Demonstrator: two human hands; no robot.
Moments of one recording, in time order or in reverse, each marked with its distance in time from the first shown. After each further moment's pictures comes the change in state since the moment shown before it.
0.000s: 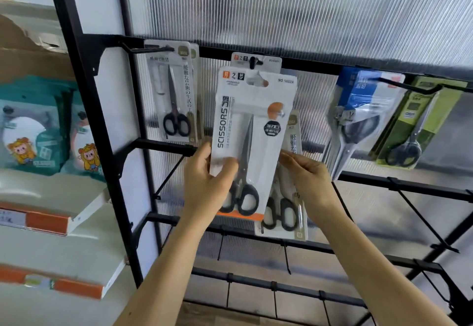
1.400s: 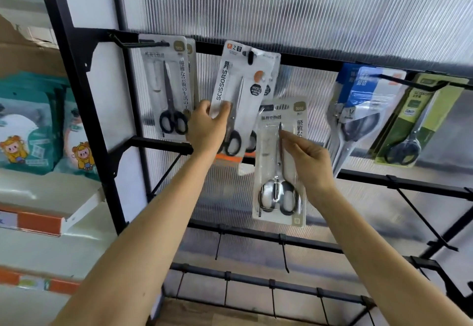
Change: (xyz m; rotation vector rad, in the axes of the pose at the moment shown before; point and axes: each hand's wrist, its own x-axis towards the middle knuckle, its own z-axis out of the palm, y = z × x) left_hand 0.107 -0.056 0.027 0.284 0.172 -0.069; right_hand 0.019 -0.009 -0.001 -0.023 0.037 -0.083
